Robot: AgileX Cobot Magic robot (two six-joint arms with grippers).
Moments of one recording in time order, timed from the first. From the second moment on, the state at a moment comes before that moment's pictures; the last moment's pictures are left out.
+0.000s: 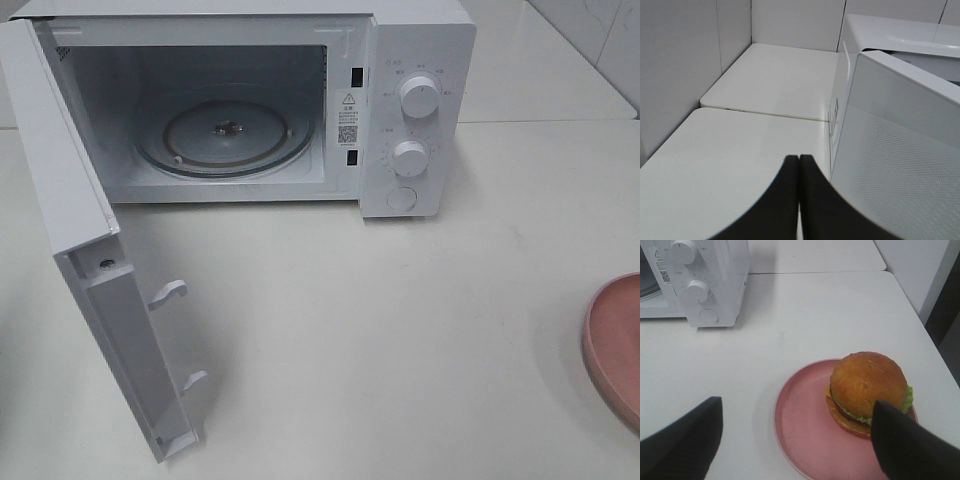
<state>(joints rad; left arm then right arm) 0.03 0.75 -0.17 -0.09 -0.33 -0.01 -0.03 0.00 -0.50 -0.03 0.96 0.04</state>
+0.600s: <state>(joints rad) 0.03 1.01 -0.17 0.25 -0.63 -0.27 -0.03 0.00 -0.50 -0.03 0.96 0.04</state>
